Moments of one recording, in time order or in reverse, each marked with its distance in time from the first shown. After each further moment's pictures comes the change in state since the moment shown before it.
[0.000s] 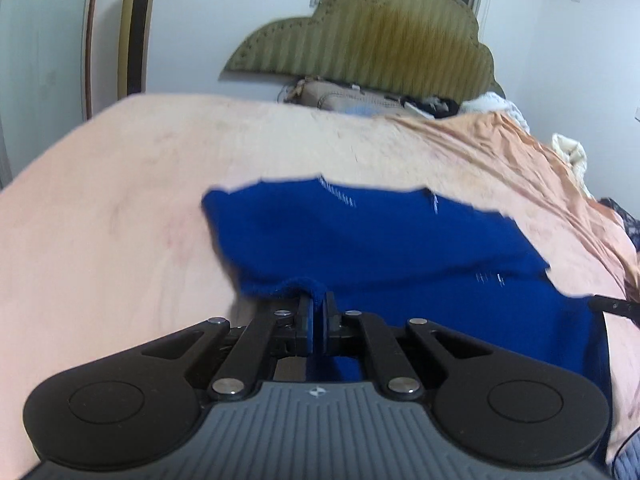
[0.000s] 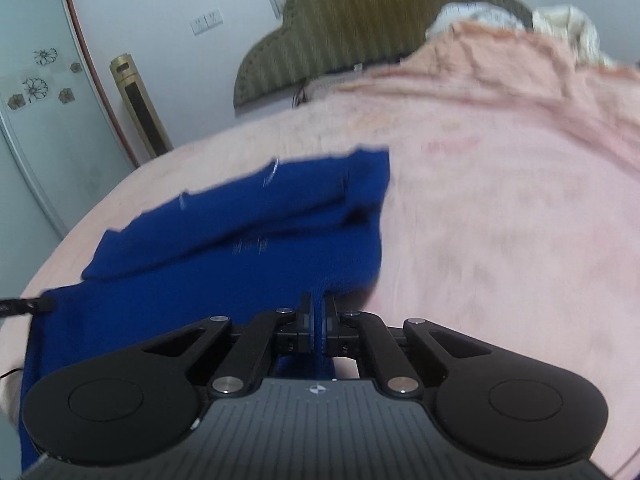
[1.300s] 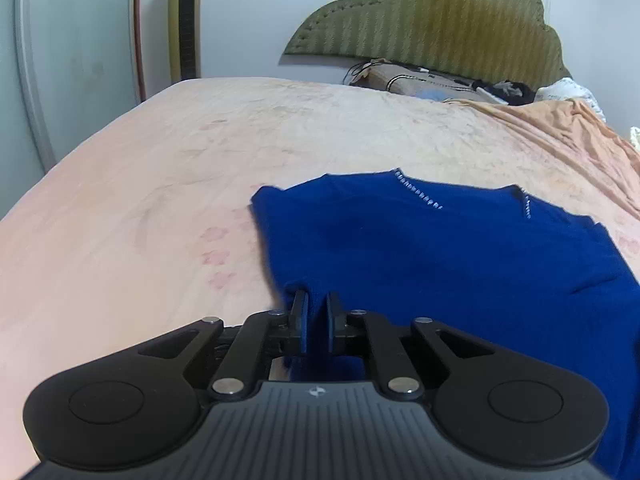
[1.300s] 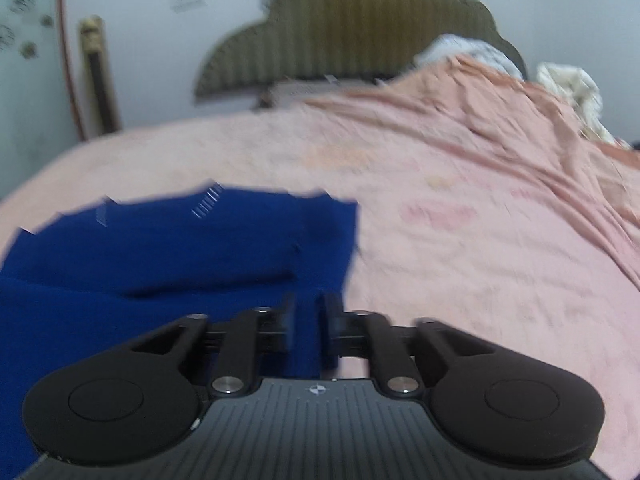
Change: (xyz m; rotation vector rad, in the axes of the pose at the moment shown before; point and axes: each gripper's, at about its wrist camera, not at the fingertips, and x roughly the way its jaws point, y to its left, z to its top) left arm 0.059 0.014 0.014 -0.028 0.064 0.213; right arm 0.084 0.000 0.054 -0.127 0.020 -0.209
